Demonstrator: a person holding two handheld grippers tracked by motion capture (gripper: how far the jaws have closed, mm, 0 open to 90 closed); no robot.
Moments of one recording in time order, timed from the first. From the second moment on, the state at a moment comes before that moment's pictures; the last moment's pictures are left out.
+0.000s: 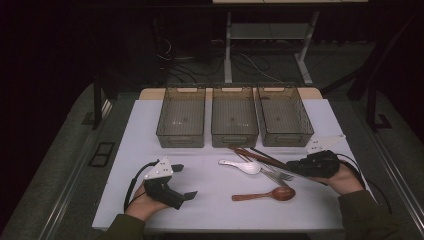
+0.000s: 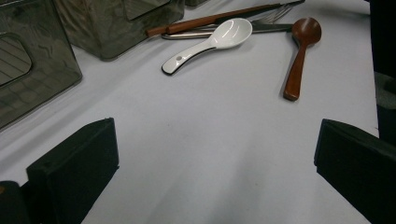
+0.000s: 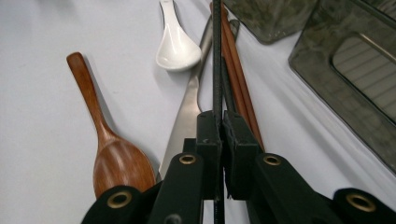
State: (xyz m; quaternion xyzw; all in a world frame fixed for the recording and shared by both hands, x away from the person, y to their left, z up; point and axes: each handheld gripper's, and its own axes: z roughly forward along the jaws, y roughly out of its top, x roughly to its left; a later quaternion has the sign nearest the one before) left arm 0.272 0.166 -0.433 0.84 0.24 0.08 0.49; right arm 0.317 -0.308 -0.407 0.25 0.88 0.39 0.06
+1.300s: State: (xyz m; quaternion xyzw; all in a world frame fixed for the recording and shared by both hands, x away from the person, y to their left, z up) left arm 0.272 0.165 -0.432 0.83 0.24 0.08 0.49; right arm 0.342 -0.234 -0.401 0.25 0.86 0.45 0.06
